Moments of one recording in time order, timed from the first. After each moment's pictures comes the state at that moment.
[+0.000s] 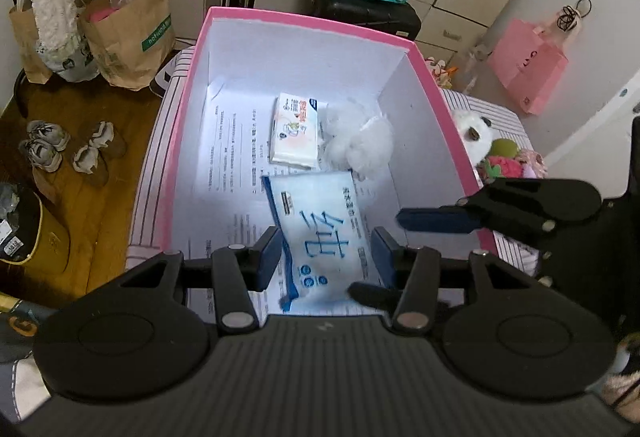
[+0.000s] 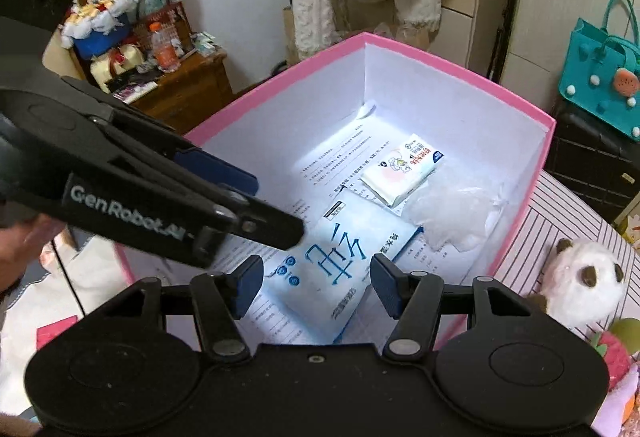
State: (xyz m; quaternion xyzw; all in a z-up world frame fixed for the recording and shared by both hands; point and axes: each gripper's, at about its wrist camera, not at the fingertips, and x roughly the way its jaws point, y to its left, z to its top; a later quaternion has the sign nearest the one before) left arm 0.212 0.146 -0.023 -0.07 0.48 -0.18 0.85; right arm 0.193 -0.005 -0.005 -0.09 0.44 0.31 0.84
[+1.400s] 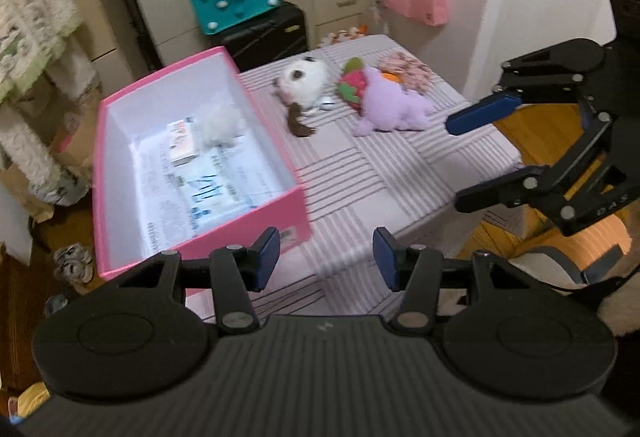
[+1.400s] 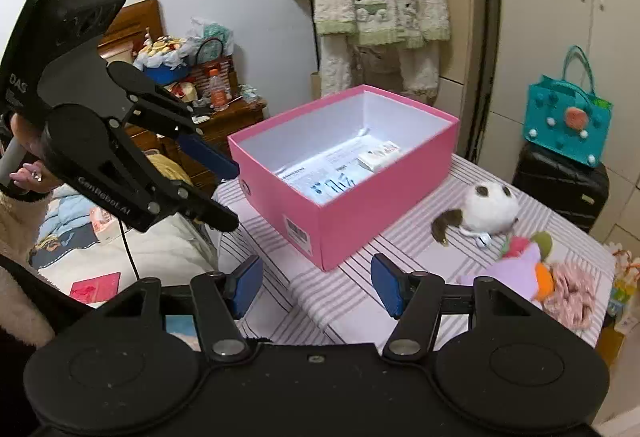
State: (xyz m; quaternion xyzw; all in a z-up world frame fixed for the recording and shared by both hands) left arm 0.024 0.044 0.051 0.16 0.41 -0.27 0.86; right arm 0.005 -0.160 0.051 -0.08 0.33 0.35 0.87
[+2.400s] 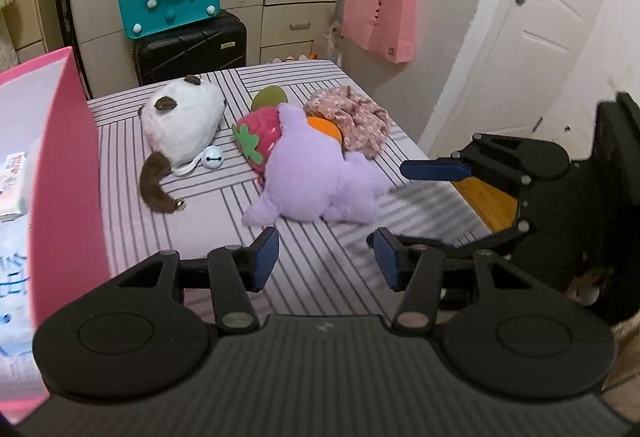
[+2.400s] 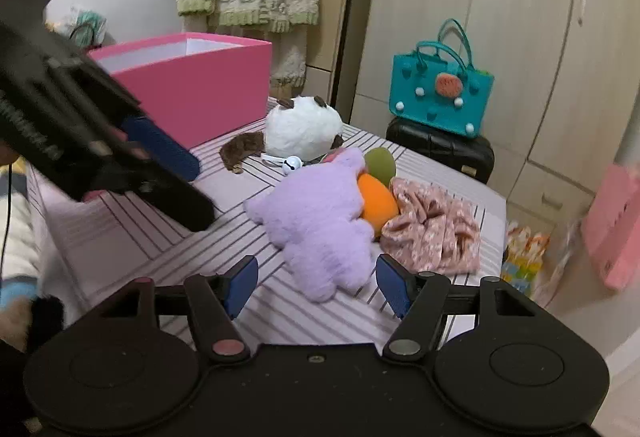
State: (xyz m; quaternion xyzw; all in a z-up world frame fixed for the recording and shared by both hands) left arm 0.121 -0.092 -0.051 0.05 0.39 -0.34 0.86; right arm 0.079 -0.260 -0.082 -0.13 0.28 0.18 0.93
